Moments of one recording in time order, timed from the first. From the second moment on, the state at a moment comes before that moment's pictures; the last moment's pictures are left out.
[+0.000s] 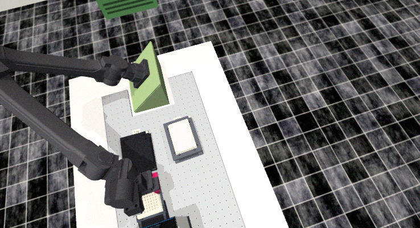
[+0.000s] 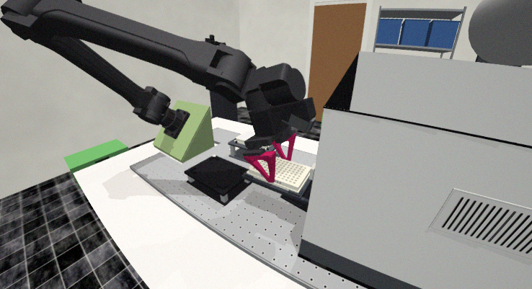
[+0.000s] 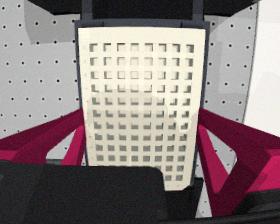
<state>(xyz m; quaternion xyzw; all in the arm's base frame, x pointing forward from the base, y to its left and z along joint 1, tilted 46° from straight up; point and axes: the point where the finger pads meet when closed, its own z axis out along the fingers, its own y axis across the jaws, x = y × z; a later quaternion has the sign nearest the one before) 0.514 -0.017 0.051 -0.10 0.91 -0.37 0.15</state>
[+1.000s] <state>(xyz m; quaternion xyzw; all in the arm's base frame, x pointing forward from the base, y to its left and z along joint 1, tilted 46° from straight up) 0.514 -0.017 0.051 -0.10 0.91 -0.37 0.15</state>
